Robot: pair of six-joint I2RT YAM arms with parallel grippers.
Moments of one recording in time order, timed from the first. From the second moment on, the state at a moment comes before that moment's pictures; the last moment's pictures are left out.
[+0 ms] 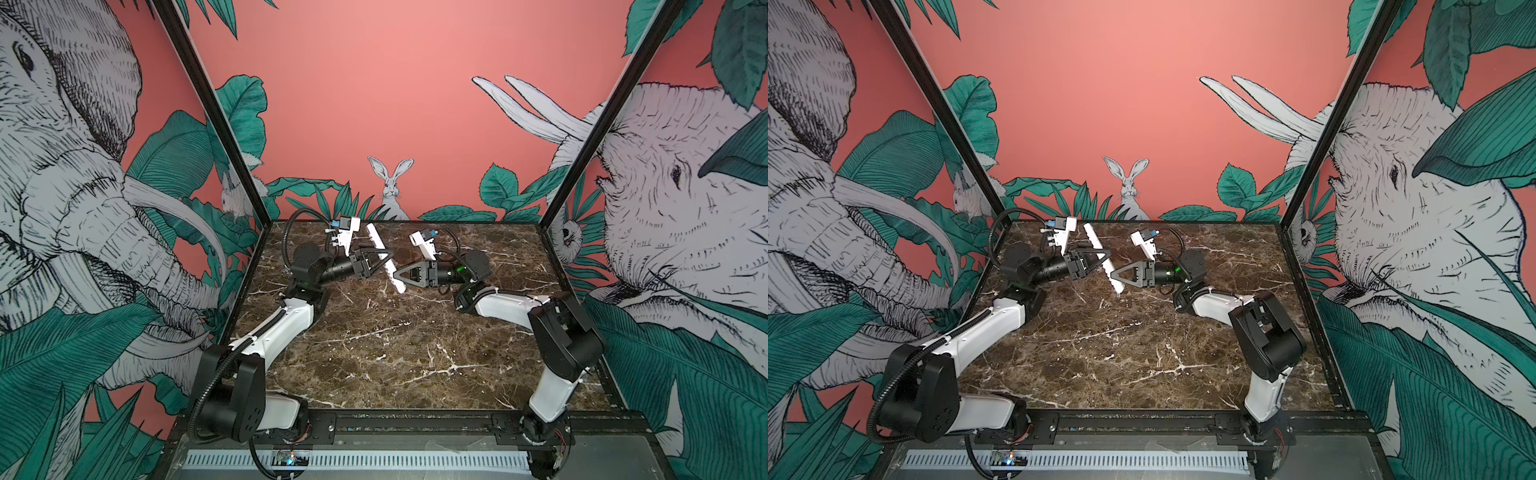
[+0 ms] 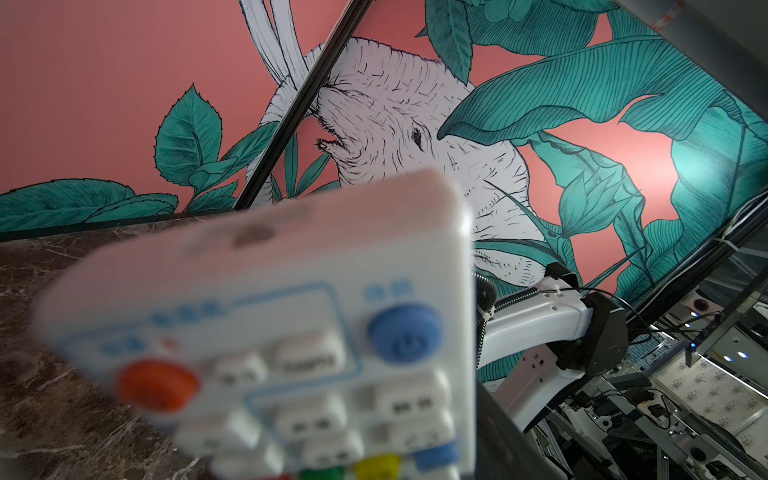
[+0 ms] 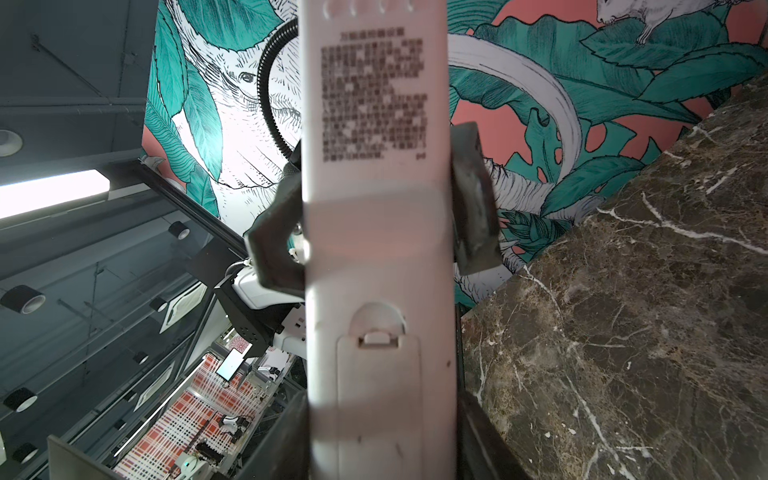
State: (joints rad) left arm -0.32 1.35 0.84 0.72 0.98 -0.79; right arm 0.57 1.79 1.02 1.20 -1.16 1.29
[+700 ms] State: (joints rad) left arm -0.27 1.30 0.94 0.11 0.86 -0.45; right arm 0.51 1.99 1.08 1.23 -1.18 1.31
